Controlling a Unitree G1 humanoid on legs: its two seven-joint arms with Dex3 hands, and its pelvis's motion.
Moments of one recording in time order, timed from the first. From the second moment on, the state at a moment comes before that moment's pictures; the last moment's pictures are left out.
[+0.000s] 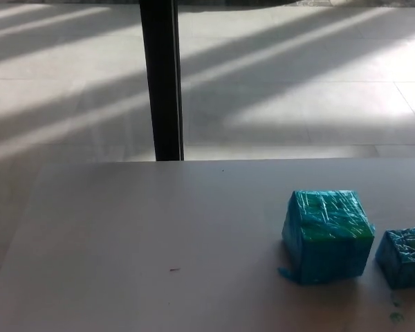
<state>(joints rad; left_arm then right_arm) 0.01 0.62 0.46 1.16 -0.14 0.01 -0.26 0.11 -0.54 -0.53 0.88 0.12 -0.08 0.14</state>
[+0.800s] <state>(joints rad) 0.00 0.63 0.48 1.20 -0.18 0.01 -0.34 -0.14 -0.72 -0.79 0.59 0.29 0.00 0.05</state>
